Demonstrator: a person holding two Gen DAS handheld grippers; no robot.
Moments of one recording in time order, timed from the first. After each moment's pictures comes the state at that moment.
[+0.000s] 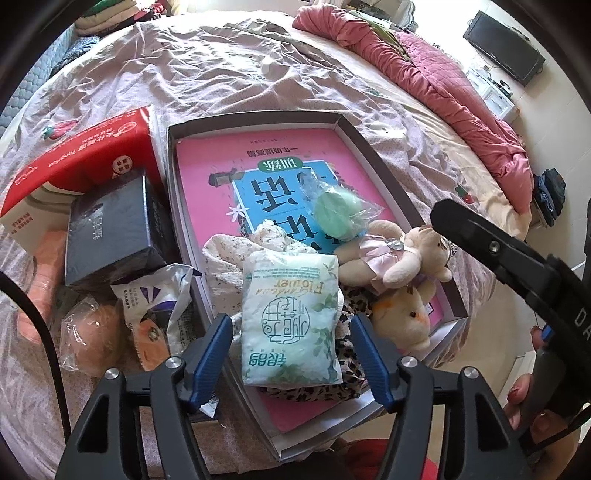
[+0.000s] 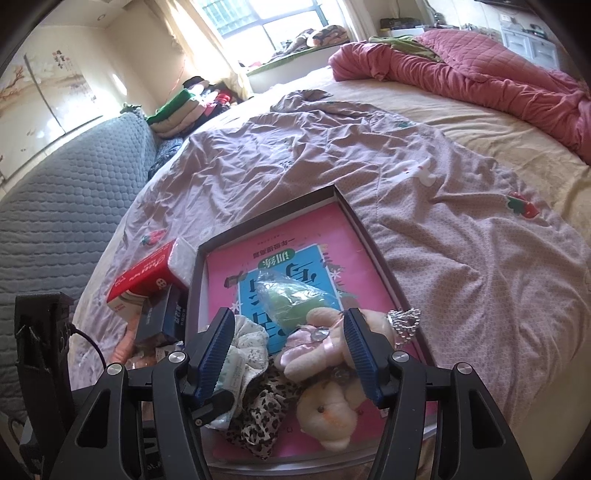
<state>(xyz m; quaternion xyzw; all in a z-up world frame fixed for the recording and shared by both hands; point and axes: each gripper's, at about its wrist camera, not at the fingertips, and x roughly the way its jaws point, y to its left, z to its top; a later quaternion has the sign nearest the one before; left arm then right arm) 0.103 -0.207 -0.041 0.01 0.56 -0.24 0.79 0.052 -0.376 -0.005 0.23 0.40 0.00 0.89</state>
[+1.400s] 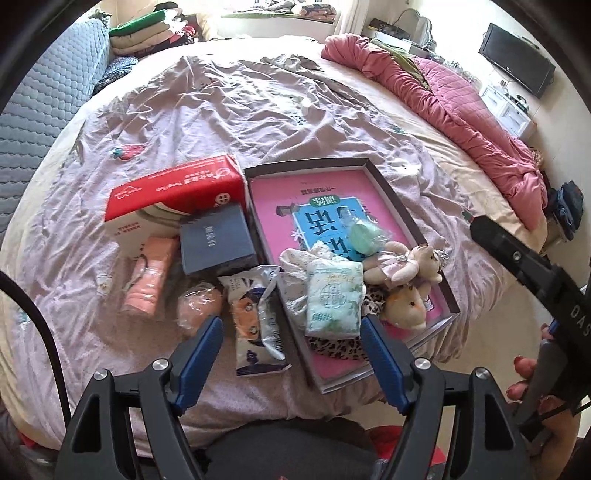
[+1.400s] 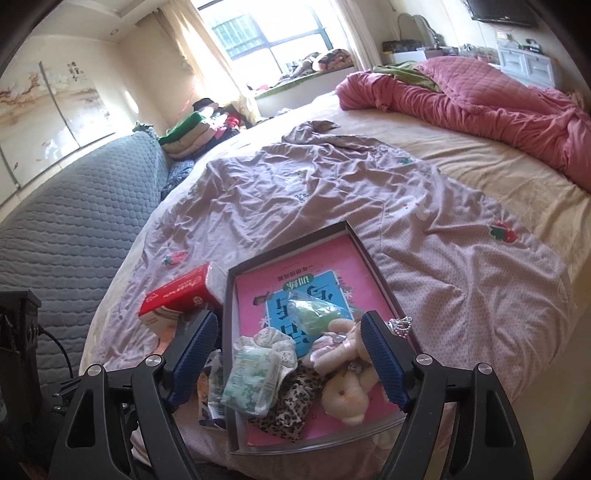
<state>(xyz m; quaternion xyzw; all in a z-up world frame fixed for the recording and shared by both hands) 0.069 -0.152 0.042 0.03 0.53 -0.17 0.83 0.015 -0.361 0.058 0.22 0.35 0.00 0.91</state>
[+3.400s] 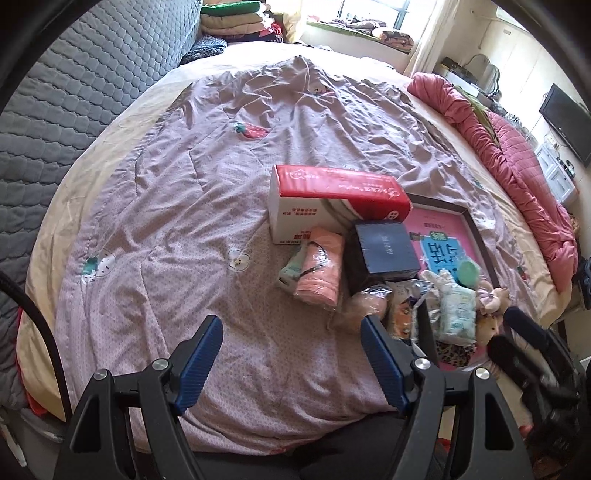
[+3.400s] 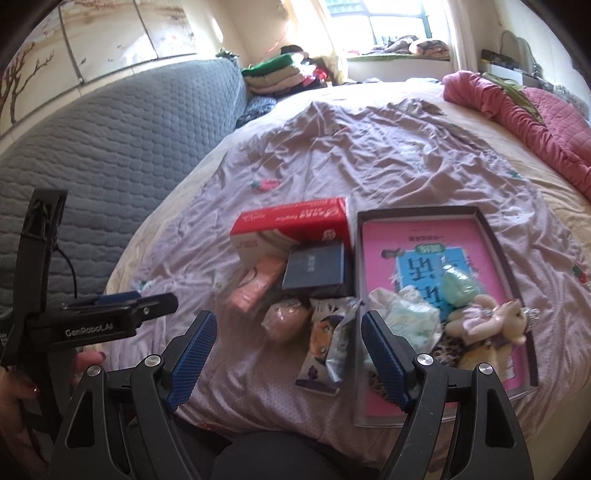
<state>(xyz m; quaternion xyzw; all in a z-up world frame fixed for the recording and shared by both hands) 0.085 0.015 0.036 -0.04 0.52 -0.07 0.85 0.035 -0.190 0.053 0.11 0.42 0.14 0.89</state>
